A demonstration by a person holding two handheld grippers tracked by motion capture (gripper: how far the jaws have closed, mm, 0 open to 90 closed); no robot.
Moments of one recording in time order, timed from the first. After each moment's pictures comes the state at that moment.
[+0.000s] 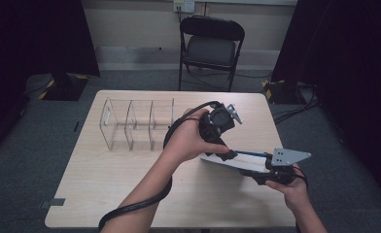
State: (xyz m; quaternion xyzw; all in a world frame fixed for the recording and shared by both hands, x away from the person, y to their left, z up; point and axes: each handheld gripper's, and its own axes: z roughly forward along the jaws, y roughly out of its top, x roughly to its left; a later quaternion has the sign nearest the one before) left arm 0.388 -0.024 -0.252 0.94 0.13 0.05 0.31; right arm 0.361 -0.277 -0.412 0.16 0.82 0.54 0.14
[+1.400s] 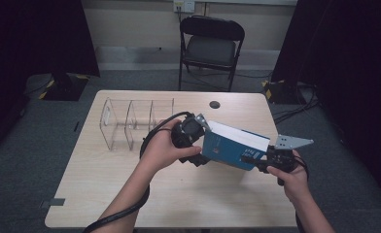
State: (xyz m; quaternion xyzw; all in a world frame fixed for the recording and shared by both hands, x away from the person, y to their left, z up) left arm 0.390 0.032 -0.294 0.94 0.18 0.04 0.29; right arm 0.386 -0.285 -0.401 0.24 0.79 0.55 0.10
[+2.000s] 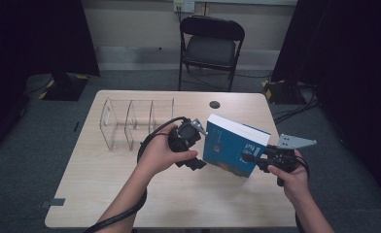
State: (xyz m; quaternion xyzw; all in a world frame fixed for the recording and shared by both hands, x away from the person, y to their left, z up) left arm 0.390 0.039 -0.309 0.94 0.19 0.03 0.29; right arm 0.381 -0.284 -0.395 0.25 0.78 0.57 0.11
